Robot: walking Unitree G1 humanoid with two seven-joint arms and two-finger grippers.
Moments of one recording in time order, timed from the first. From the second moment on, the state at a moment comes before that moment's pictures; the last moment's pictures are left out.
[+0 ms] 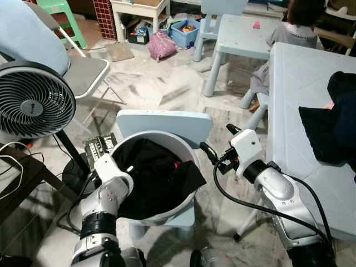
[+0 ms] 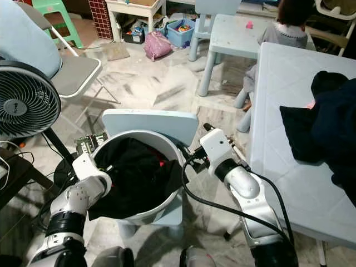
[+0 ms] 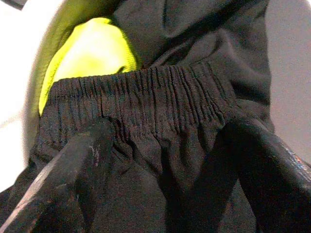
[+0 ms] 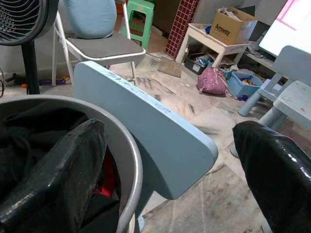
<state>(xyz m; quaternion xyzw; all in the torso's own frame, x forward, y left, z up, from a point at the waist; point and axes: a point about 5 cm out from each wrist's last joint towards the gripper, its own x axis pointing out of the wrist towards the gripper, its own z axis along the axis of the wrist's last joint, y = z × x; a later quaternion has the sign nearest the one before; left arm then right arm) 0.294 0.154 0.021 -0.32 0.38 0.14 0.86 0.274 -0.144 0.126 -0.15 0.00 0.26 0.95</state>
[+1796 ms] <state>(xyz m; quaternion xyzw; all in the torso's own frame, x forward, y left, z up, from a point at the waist) 0.304 0.164 0.015 -0.14 0.34 0.06 0.93 0.277 -0.140 0.130 -0.16 -0.02 0.26 0.95</state>
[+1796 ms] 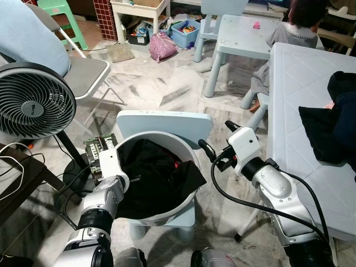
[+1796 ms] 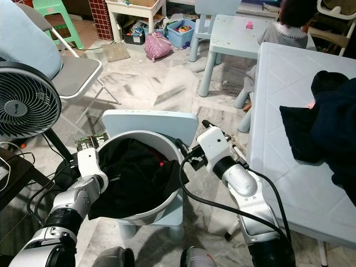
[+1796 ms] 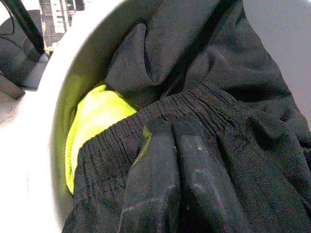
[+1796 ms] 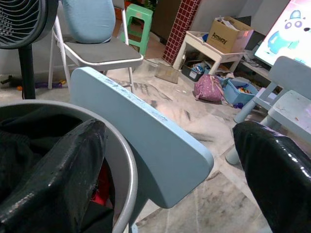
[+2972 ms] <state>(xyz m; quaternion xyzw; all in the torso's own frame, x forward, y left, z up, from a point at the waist) 0.287 0.171 0.034 -0.14 0.33 0.10 0.93 0.279 -0.134 0.127 -0.16 -0.02 0.27 0.95</state>
